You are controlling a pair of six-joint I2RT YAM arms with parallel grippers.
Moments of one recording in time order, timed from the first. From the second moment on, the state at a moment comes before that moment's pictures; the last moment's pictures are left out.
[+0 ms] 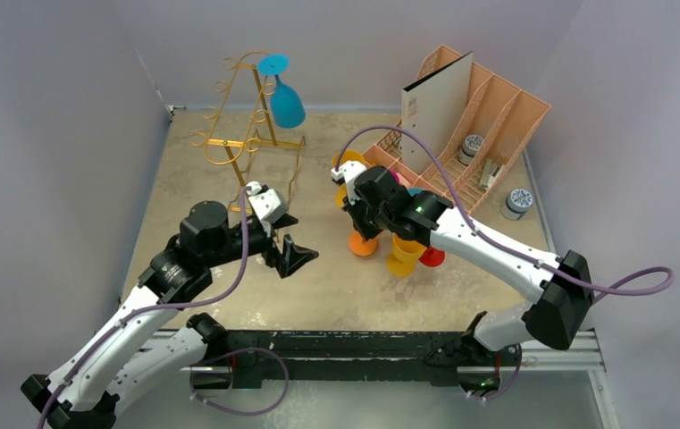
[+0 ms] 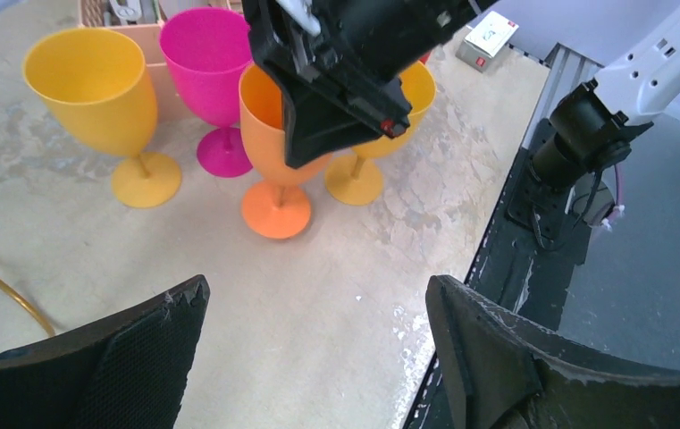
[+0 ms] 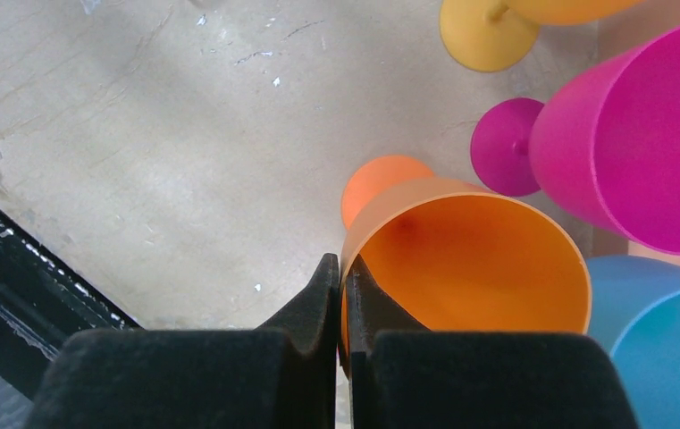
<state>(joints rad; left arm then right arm) -0.64 0.72 0.82 -0.37 0.45 -0.05 0.87 1.41 1.24 -0.65 0.08 0.10</state>
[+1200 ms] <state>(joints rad) -0.64 0.60 0.82 -0.35 0.30 -0.04 0.87 1.44 1.16 -0.60 0.08 0.08</state>
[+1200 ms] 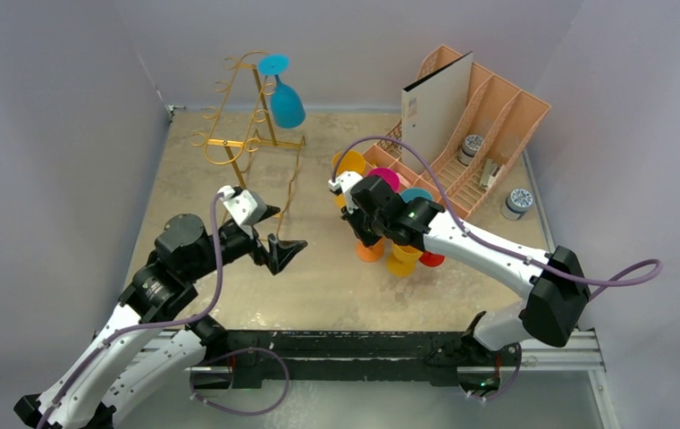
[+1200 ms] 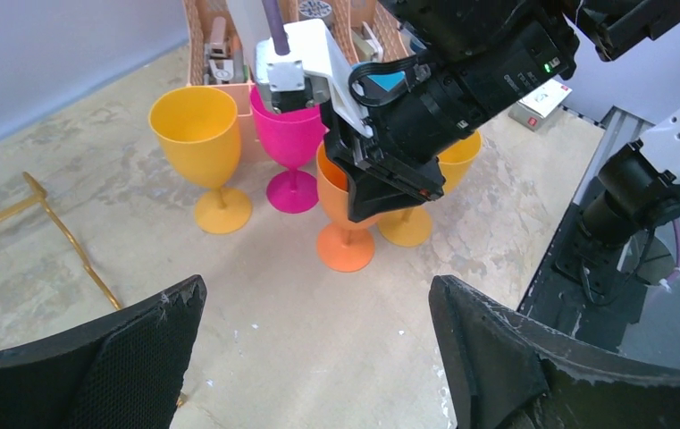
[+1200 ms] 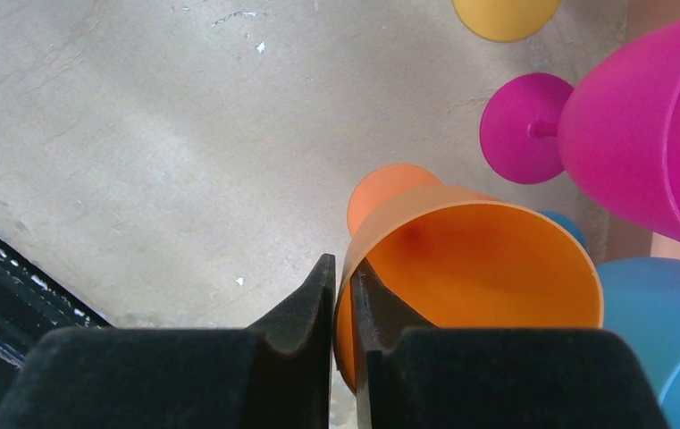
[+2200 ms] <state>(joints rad) -0.64 0.49 0.82 -0.42 0.04 -0.04 0.87 1.44 1.35 -0.55 0.10 0.06</state>
